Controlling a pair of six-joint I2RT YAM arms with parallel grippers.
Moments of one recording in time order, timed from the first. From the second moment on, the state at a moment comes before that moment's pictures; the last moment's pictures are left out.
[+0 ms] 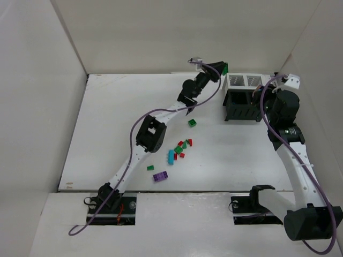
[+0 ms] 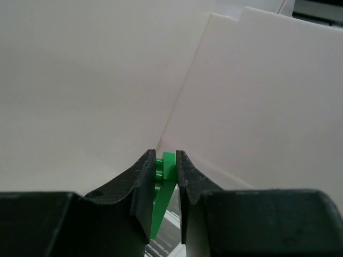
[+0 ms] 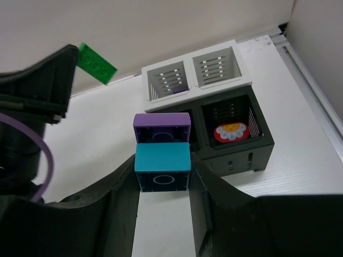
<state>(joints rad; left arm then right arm) -0.66 2.77 2.47 0.92 0.14 -0.56 0.03 1.00 0.98 -0.15 0.15 0.30</state>
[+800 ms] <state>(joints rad) -0.75 2.81 2.41 1.10 0.01 -0.54 0.03 1.04 0.98 -0.16 0.14 0.31</state>
